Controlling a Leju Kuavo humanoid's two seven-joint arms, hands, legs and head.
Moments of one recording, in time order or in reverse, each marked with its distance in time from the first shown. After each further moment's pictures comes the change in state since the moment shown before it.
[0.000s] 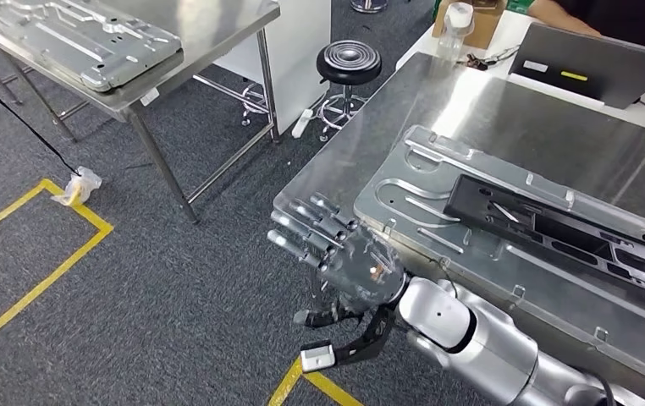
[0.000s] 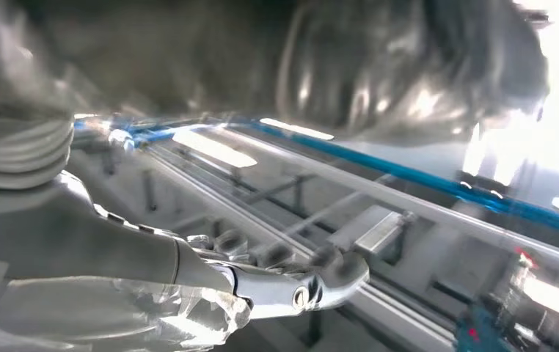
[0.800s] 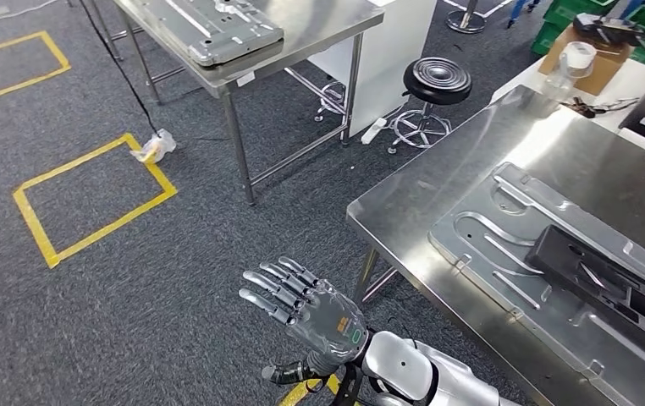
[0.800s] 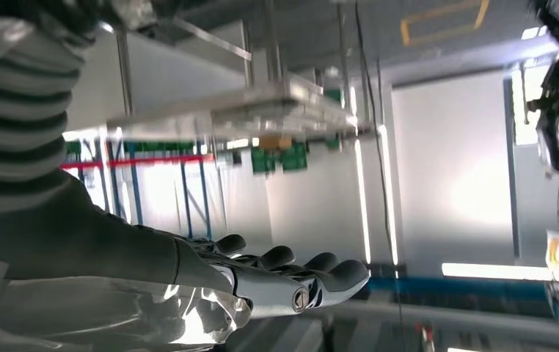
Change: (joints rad) left arm 0.000 0.001 0.000 0.015 -0.008 0.016 0.006; right arm 0.146 0.129 0.116 0.140 -0.198 -0.024 0.017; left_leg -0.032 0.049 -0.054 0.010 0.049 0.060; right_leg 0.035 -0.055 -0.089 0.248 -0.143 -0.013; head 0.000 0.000
